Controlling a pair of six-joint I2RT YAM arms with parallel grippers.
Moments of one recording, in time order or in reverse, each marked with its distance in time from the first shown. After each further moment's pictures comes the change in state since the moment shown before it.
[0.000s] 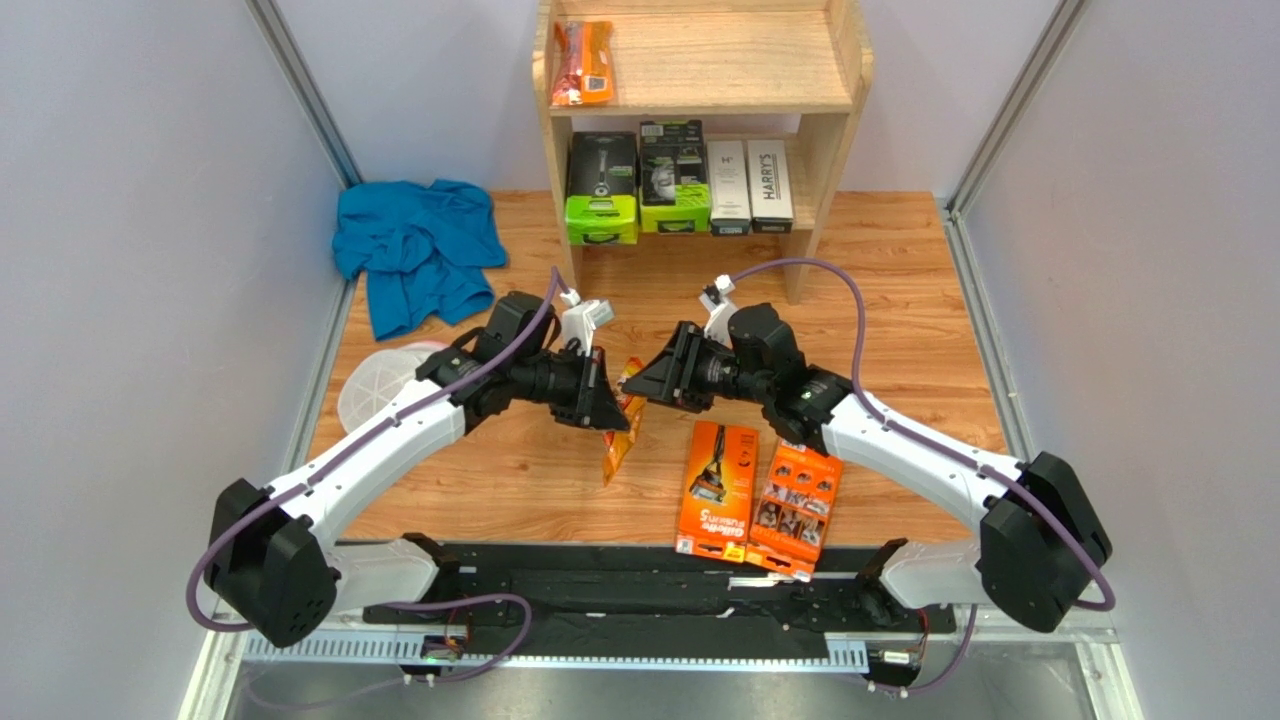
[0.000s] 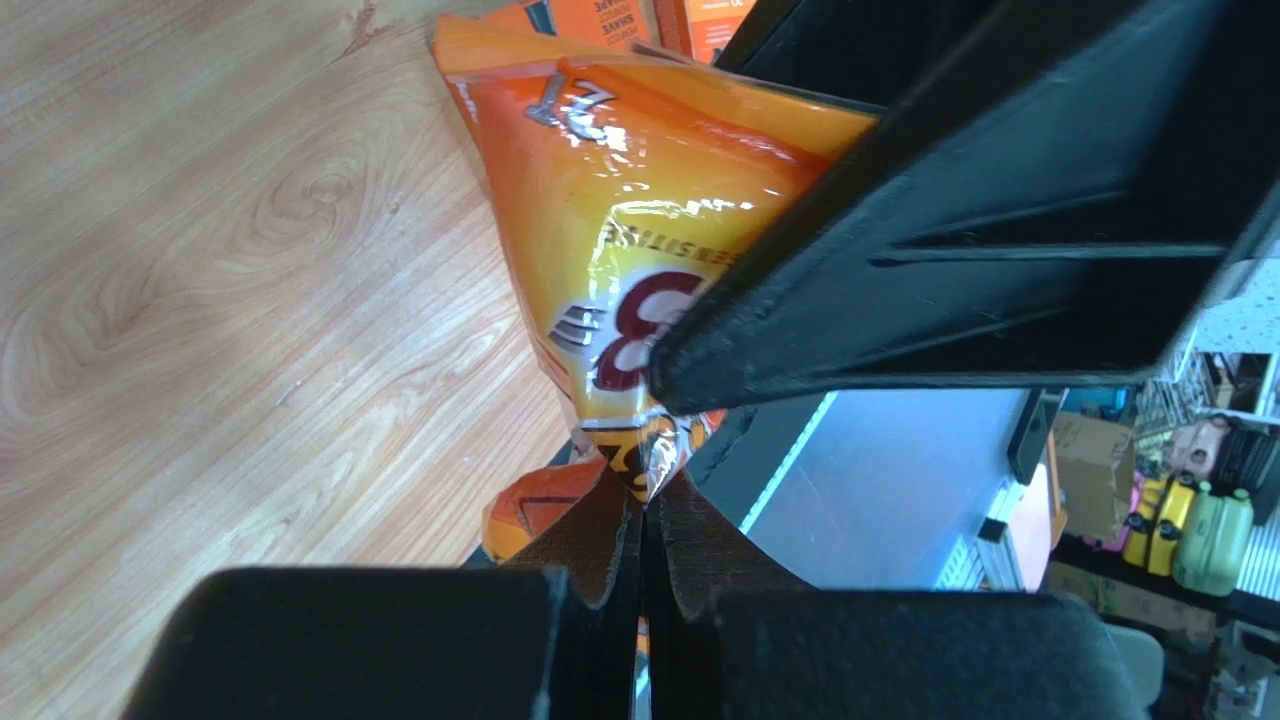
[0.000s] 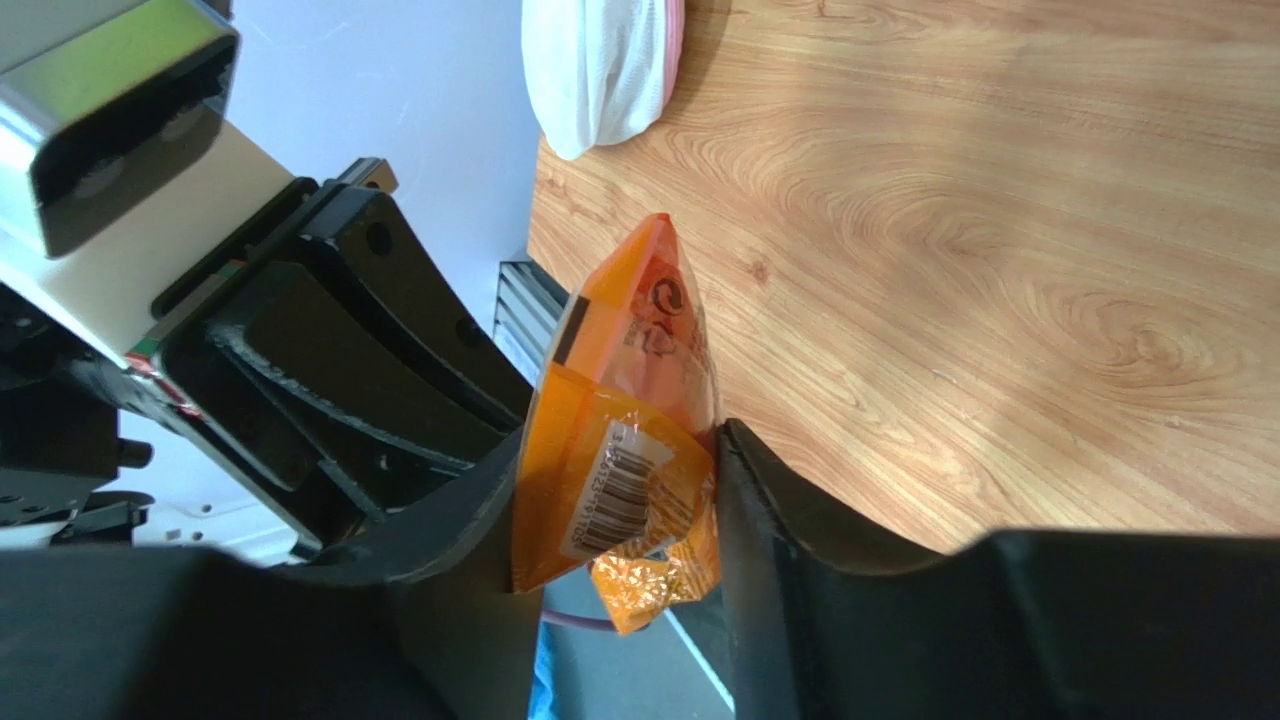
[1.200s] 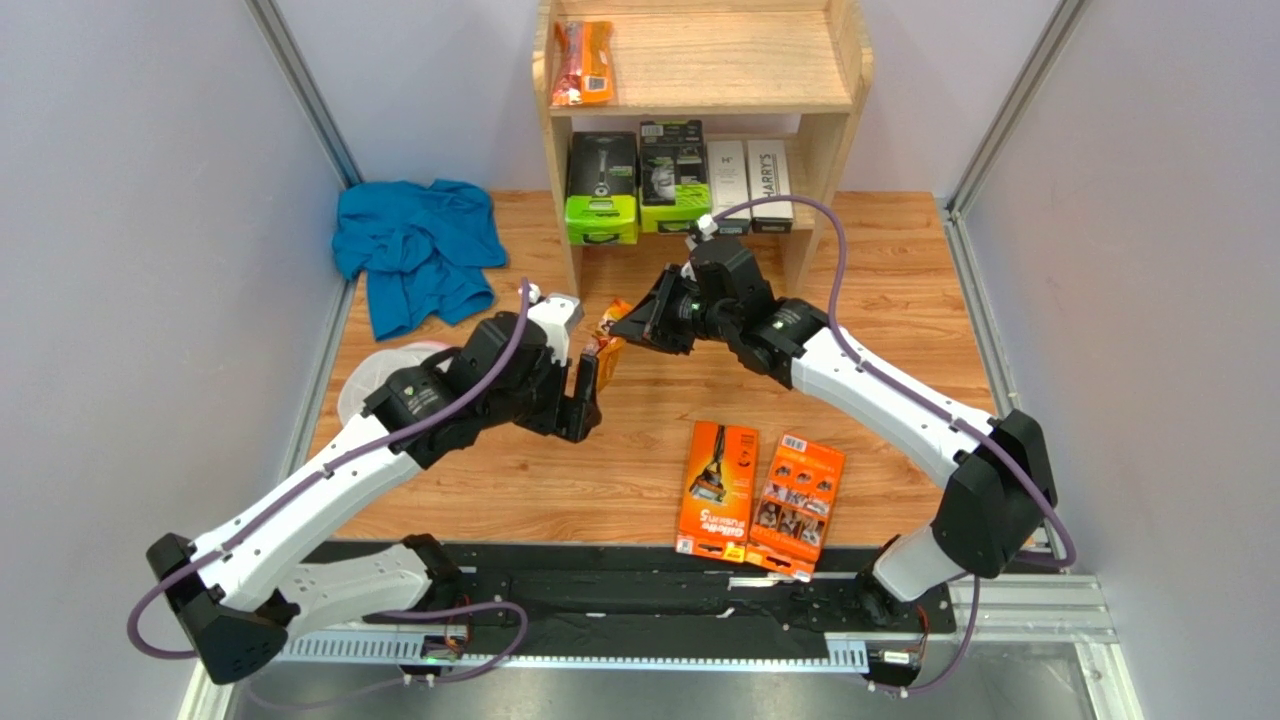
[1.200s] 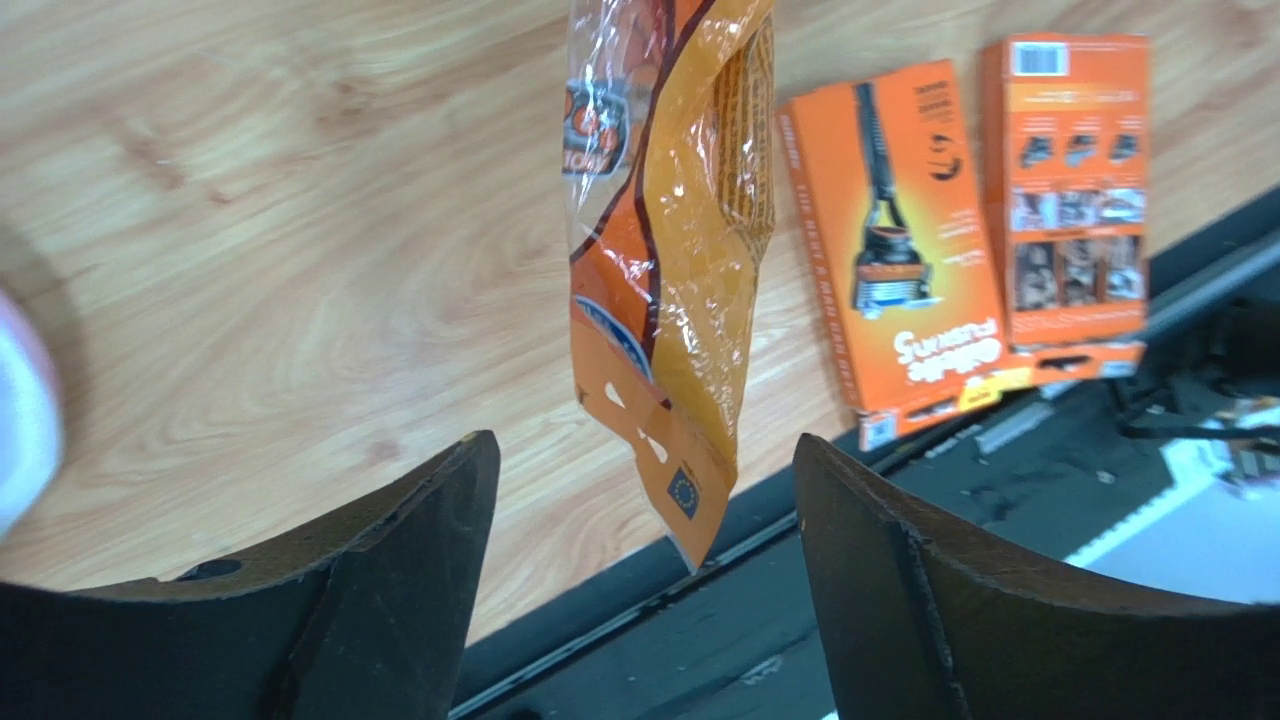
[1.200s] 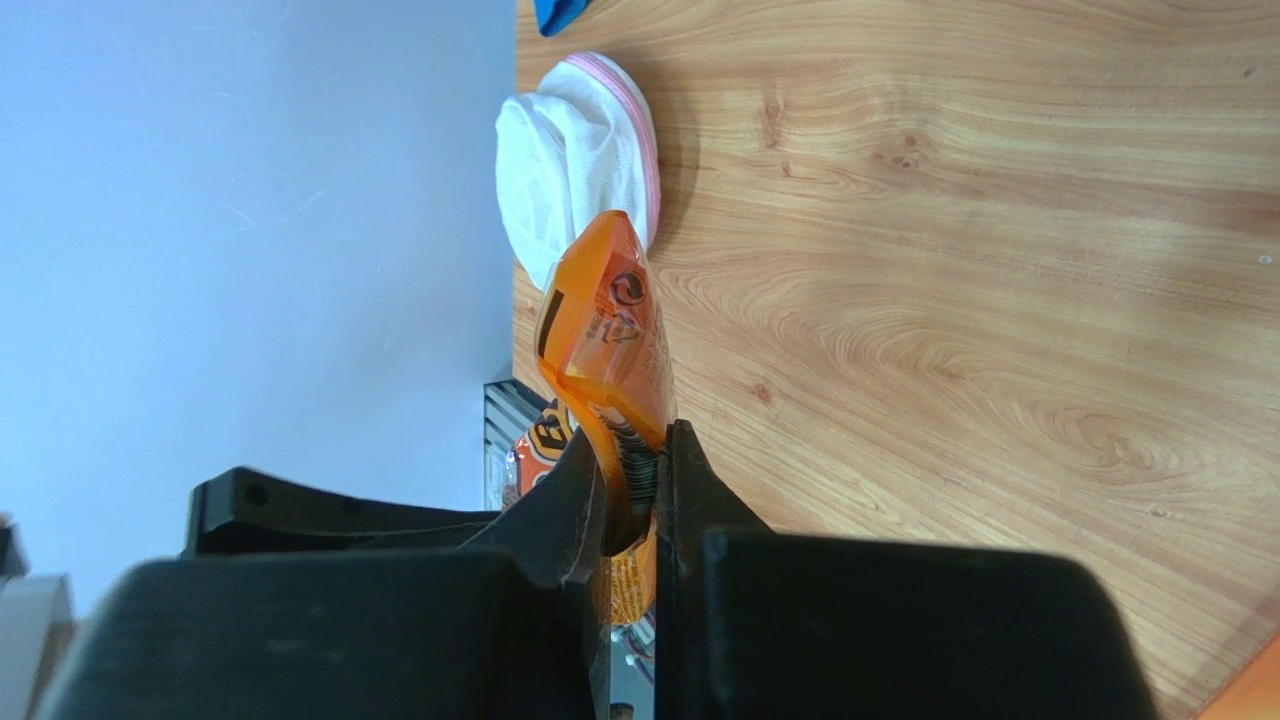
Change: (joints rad) left arm -0.189 -0.203 0.141 -0.320 -0.661 0.050; right arm -0.002 0.208 0.446 -0.338 0.158 -0.005
